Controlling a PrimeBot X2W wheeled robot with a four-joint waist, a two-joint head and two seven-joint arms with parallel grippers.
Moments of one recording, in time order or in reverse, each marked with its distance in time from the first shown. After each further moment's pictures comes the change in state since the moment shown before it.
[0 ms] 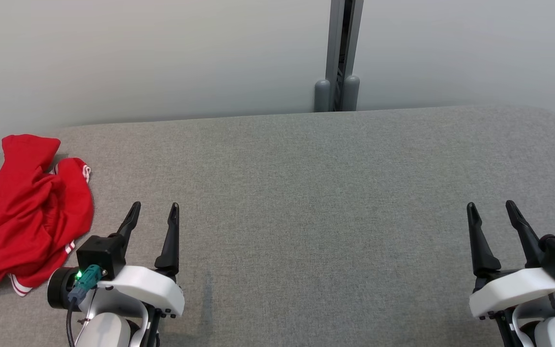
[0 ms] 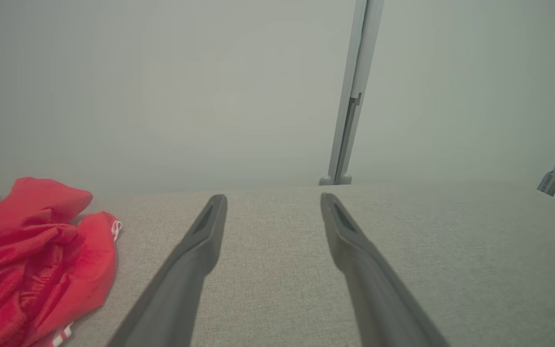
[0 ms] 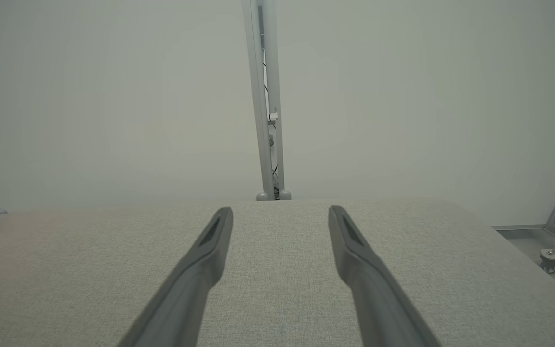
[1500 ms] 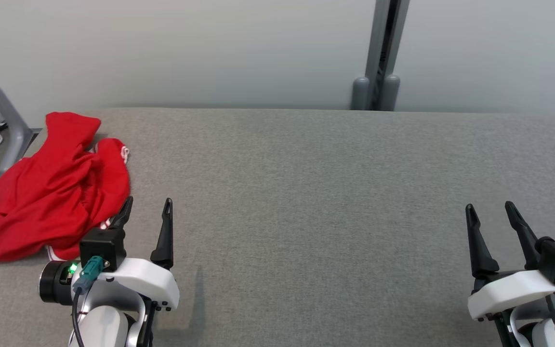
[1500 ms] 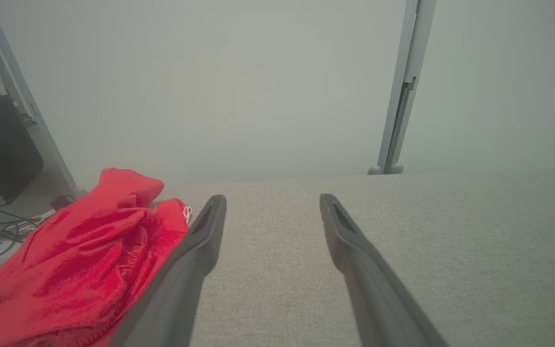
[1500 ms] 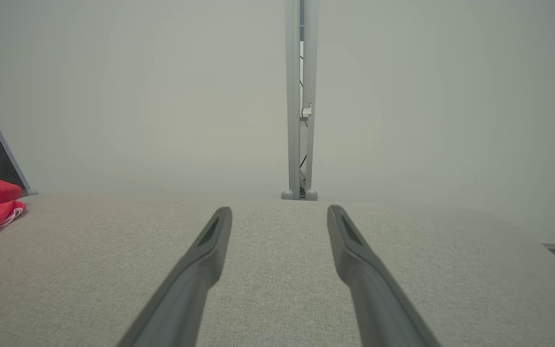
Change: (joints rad) left arm -0.026 0.013 0.000 0.013 0.071 0.050 0.031; right arm 0.005 0.014 -0.005 0.002 -0.050 0.000 -0.017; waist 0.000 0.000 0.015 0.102
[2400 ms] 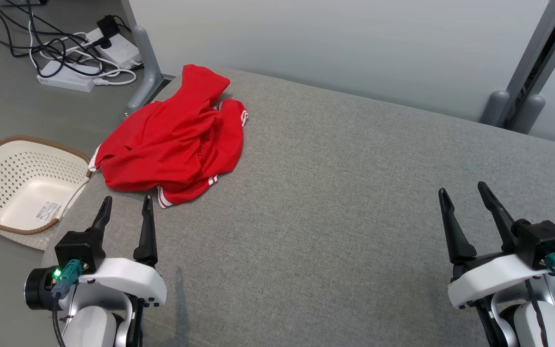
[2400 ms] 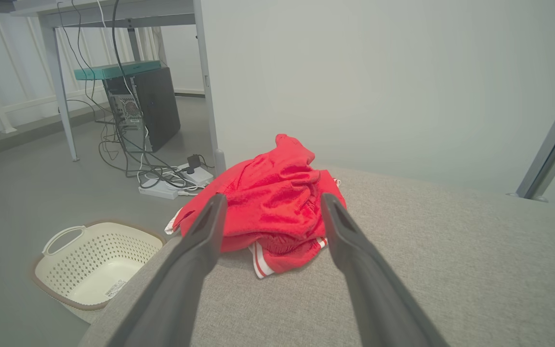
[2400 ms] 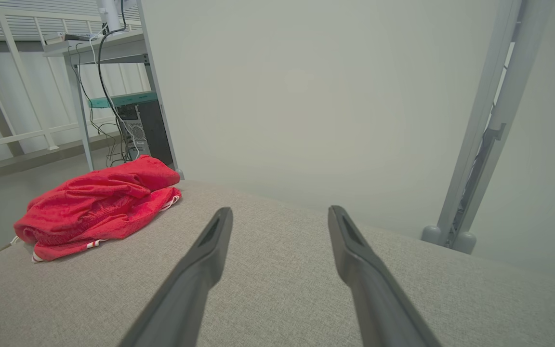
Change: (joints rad) left arm -0.002 0.008 0.039 0.018 -0.061 0.028 -0.046; right arm -0.057 -0.016 0.096 -0.024 0.012 0.000 0.017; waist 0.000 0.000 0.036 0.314
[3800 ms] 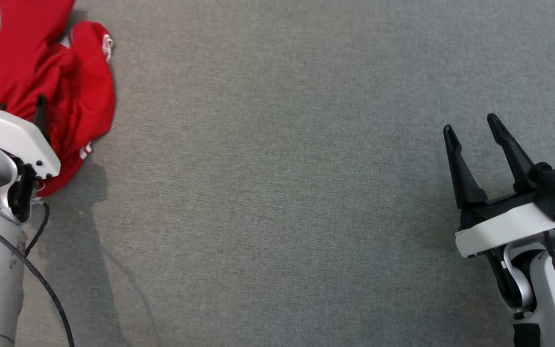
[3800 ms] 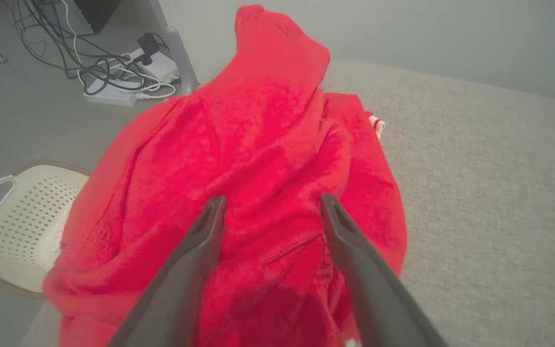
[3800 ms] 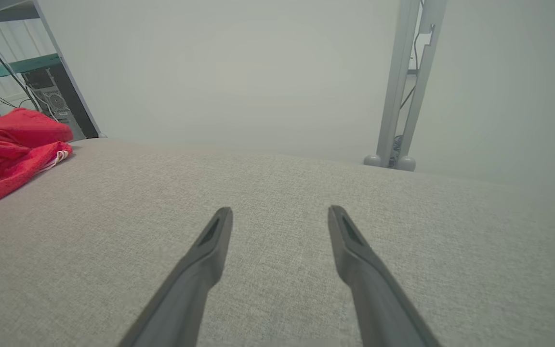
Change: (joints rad) left arm -0.590 0.187 0.082 0.506 -0.154 -0.084 0.319; right arm -0.146 -0.069 0.052 -0.111 0.033 0.000 0.050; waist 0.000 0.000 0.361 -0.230
